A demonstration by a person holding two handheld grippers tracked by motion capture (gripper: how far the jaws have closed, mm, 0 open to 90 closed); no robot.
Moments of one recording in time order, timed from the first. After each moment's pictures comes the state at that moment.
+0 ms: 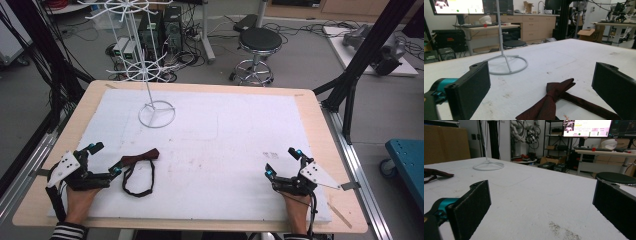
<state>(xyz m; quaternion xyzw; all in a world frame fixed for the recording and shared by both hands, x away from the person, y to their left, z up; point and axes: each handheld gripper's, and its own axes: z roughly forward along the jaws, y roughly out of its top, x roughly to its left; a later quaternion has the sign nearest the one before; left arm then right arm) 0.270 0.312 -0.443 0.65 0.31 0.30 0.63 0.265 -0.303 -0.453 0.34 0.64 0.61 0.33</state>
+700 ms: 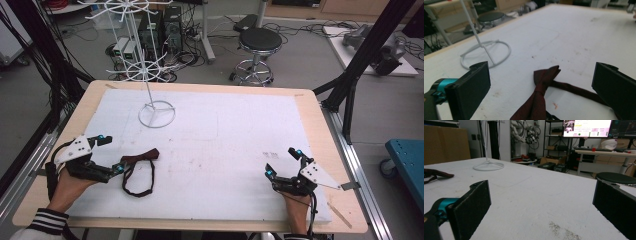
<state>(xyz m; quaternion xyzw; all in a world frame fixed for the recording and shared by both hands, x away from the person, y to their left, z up) 0.295 0.297 -0.398 0.78 0.25 0.22 0.53 0.265 -0.303 -0.453 0.34 0.64 0.61 0.33</state>
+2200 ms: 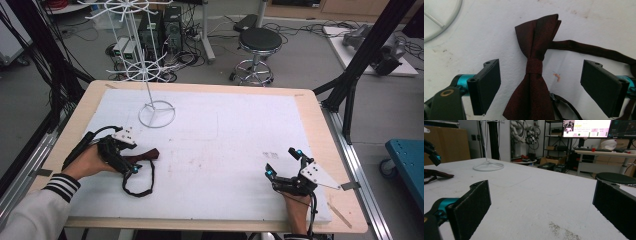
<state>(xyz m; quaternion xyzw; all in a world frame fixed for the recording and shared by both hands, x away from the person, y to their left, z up) 0.357 0.243 -0.402 0.94 0.19 0.08 0.27 0.265 -0.303 -0.453 0.34 0.64 0.61 0.33</state>
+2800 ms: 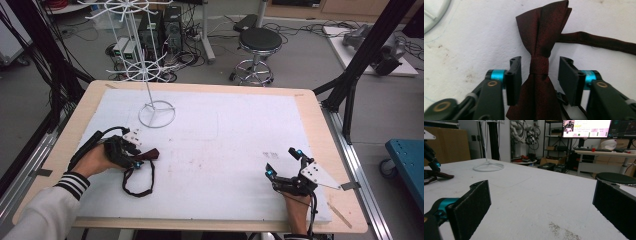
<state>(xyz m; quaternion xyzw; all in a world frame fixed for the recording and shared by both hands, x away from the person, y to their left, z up) 0.362 0.229 -0.408 0.96 0.19 0.09 0.21 0.265 -0.304 -0.453 0.34 0.63 0.61 0.33</state>
